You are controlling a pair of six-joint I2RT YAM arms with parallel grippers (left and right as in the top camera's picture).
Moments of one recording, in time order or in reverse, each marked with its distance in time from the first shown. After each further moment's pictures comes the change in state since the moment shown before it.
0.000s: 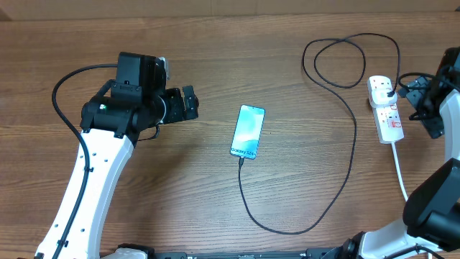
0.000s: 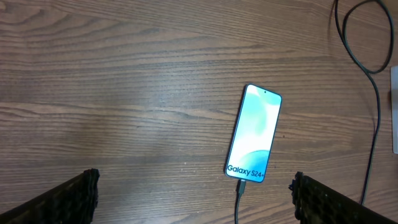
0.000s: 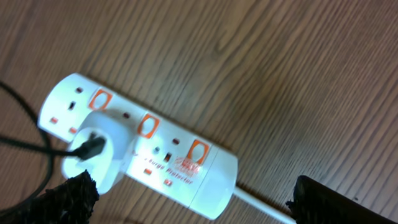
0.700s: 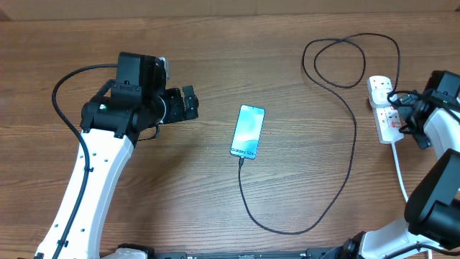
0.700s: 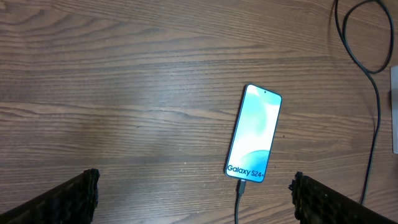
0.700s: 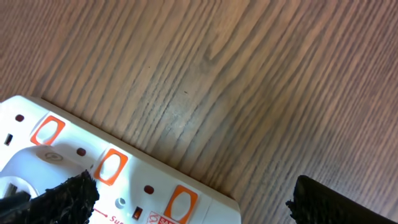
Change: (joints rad) left arm 0.000 0.000 0.000 0.000 0.000 0.000; right arm -0.017 0.018 -0.264 0.378 0.024 0.001
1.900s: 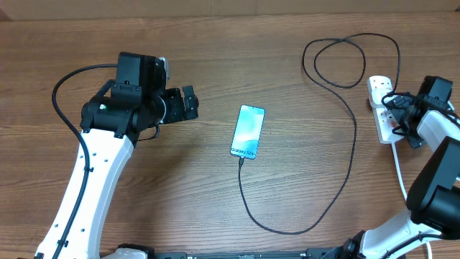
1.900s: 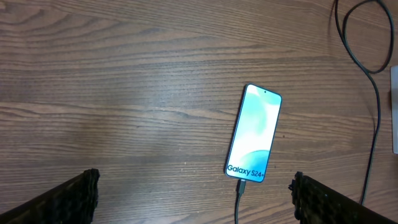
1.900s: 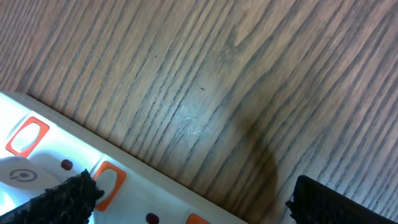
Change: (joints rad) left arm 0.000 0.000 0.000 0.000 0.000 0.000; right arm 0.000 0.083 -0.045 0.143 -0.064 0.001
